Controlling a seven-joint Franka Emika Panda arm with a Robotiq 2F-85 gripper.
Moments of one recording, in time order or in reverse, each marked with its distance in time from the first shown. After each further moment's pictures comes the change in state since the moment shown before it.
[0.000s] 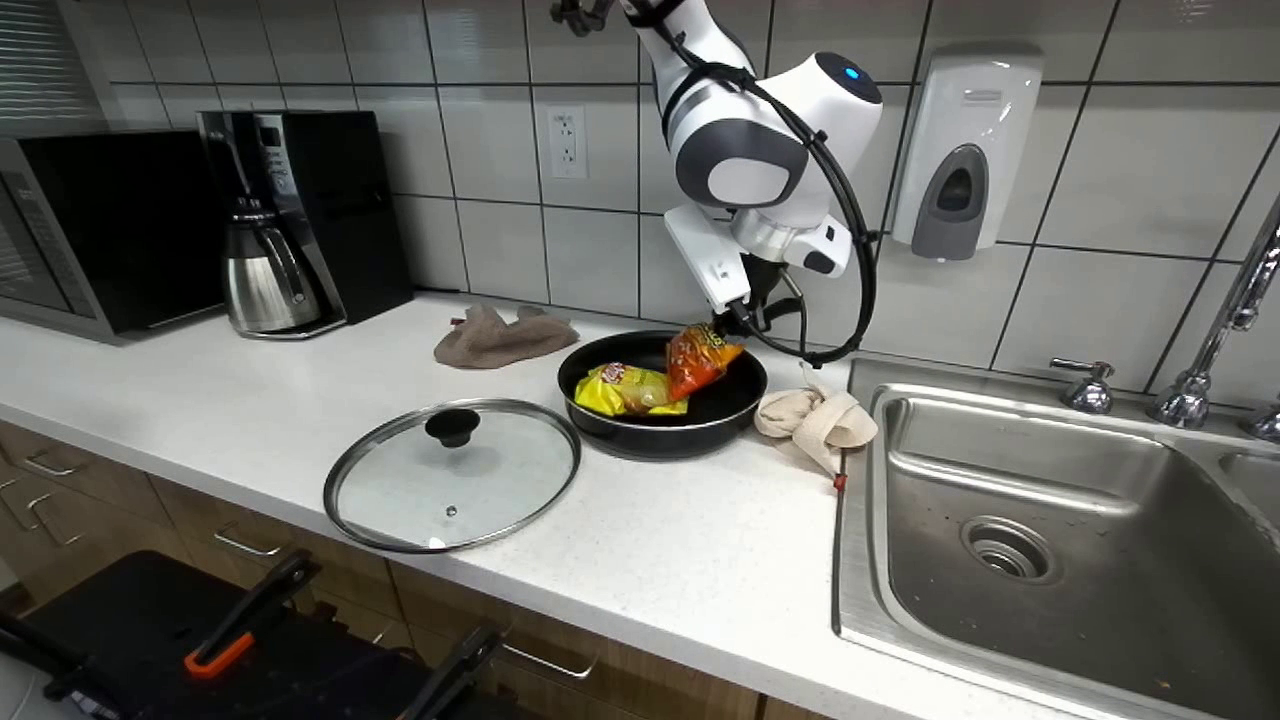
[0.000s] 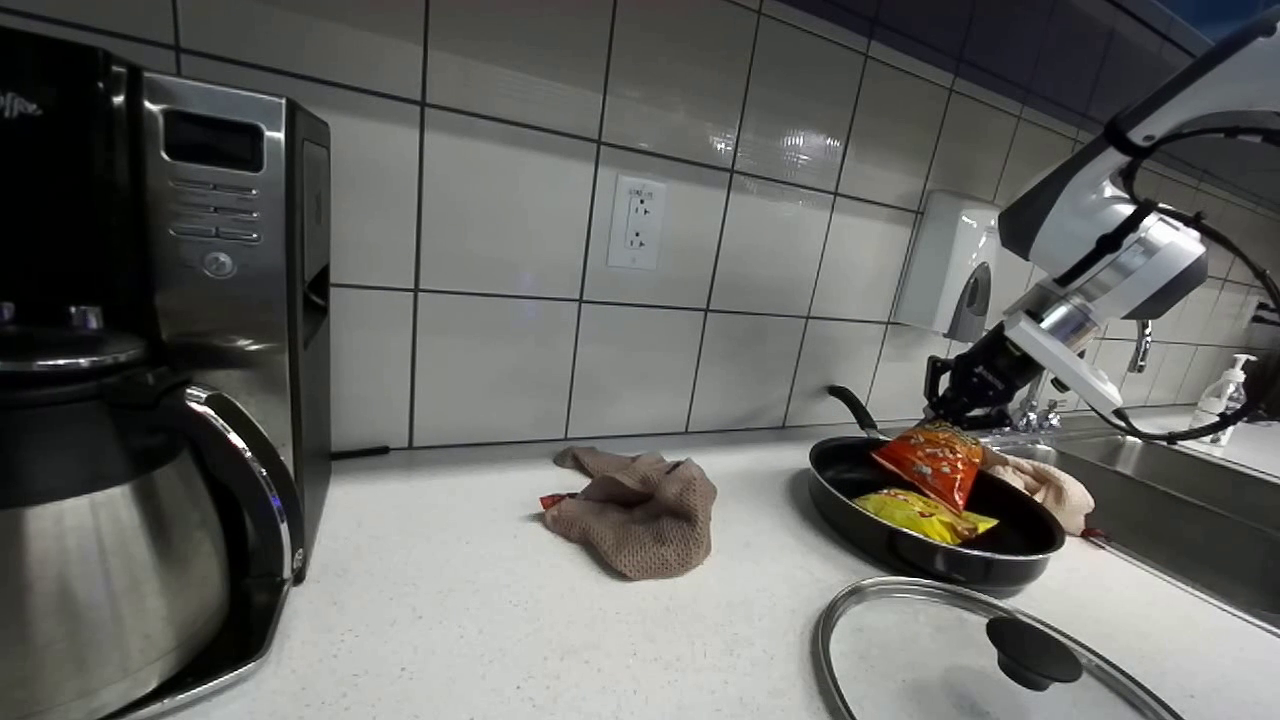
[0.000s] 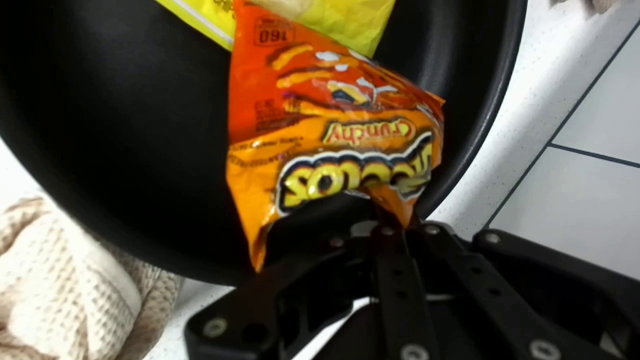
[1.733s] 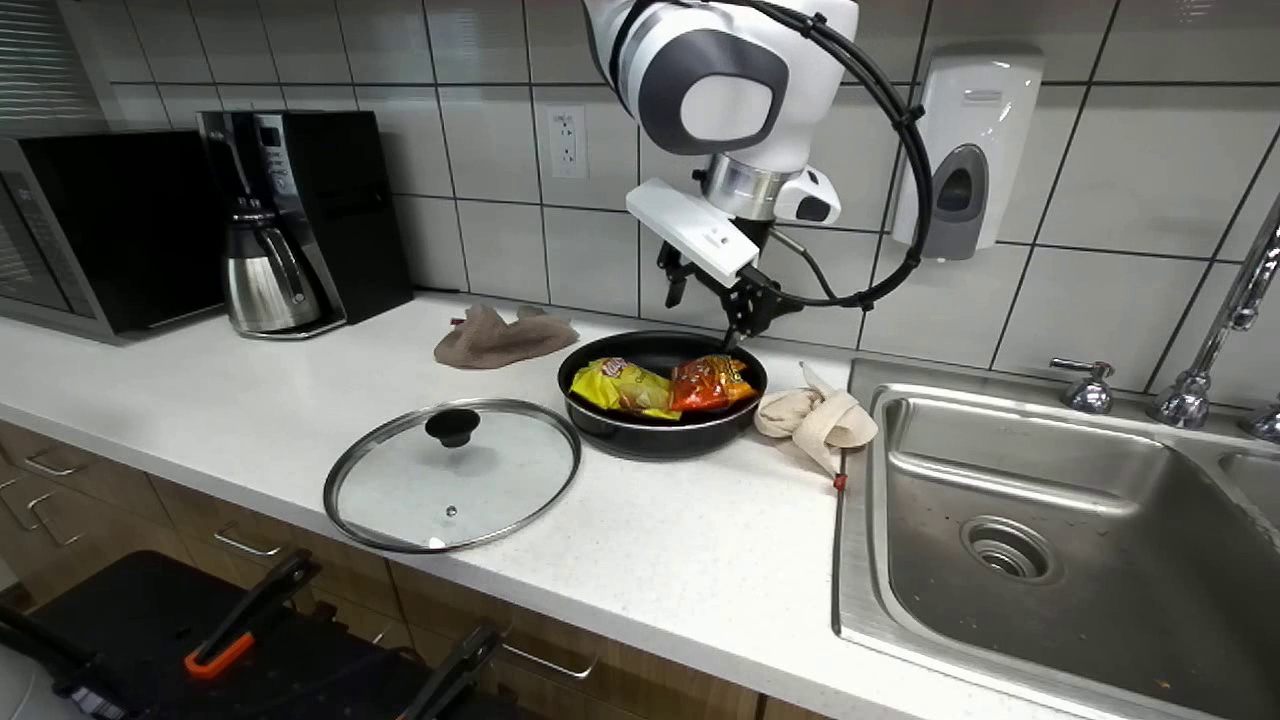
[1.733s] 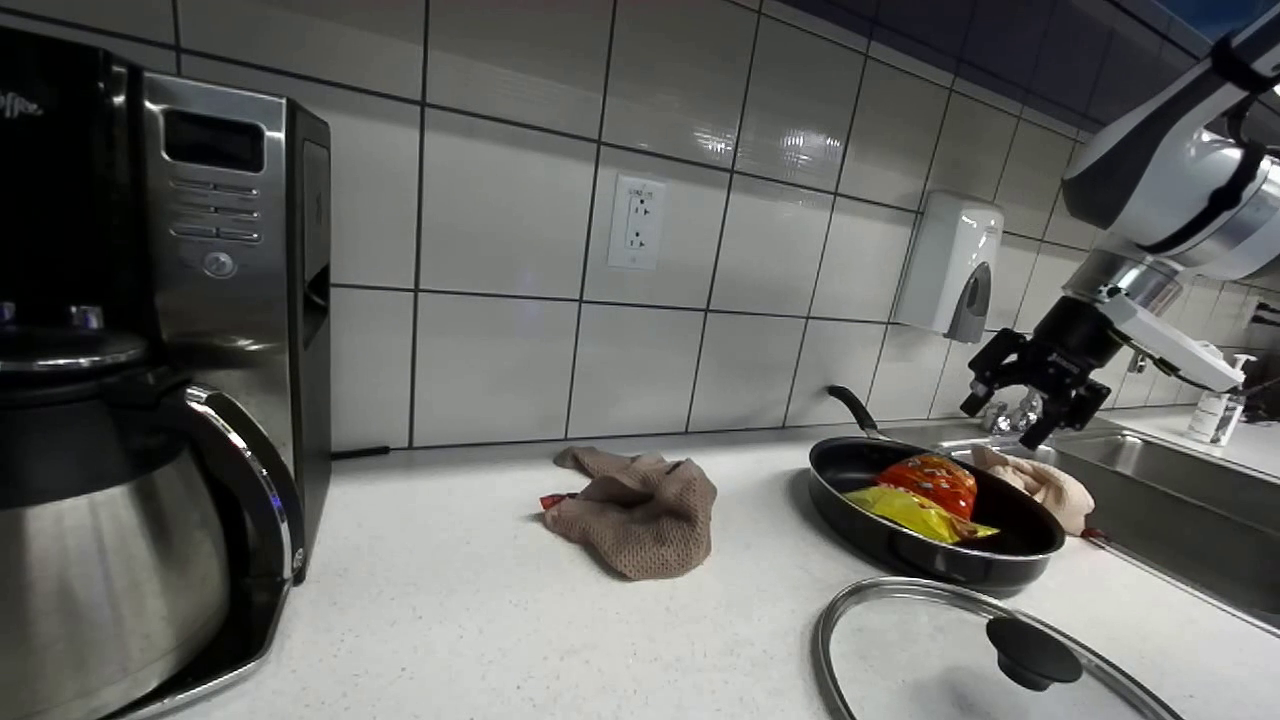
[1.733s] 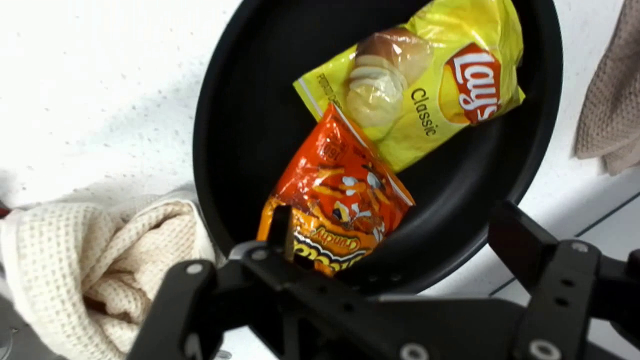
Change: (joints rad) arm 0.003 -0.261 -0.008 -0.278 -0.264 0.013 -0.128
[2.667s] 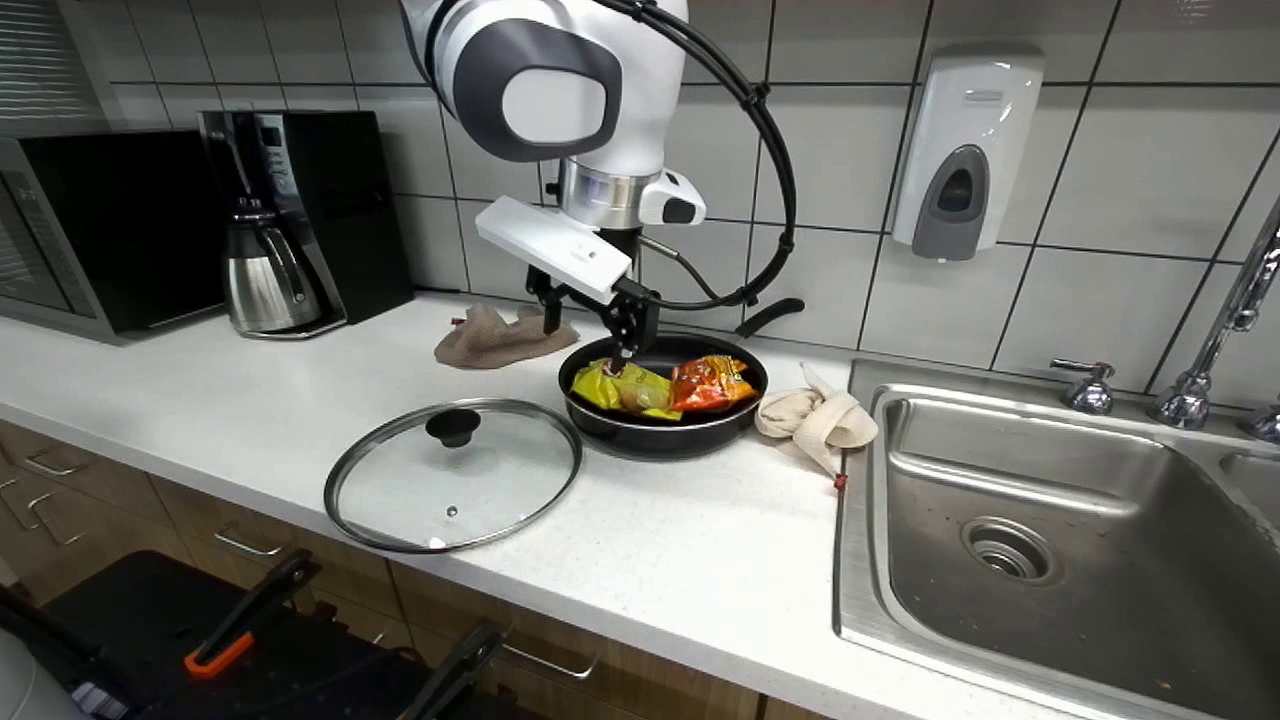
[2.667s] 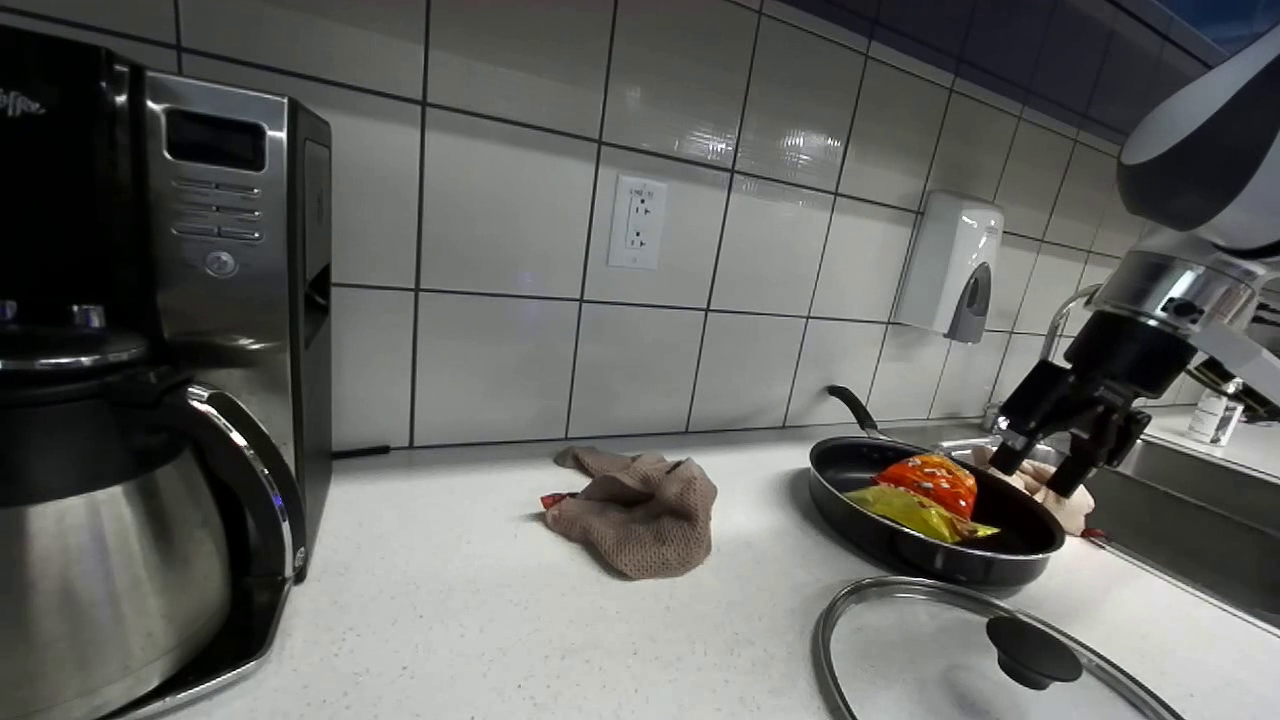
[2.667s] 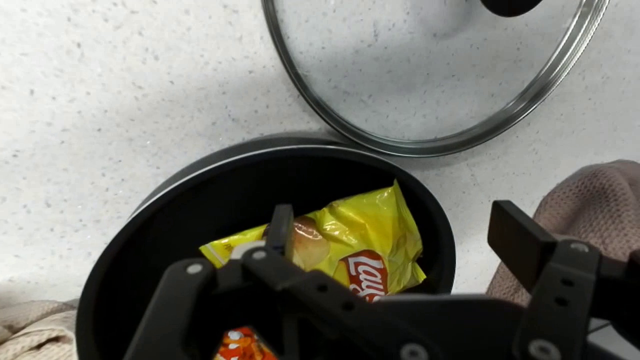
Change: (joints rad) arm 0.129 -0.263 0.039 -0.386 -0.055 0.128 -0.093
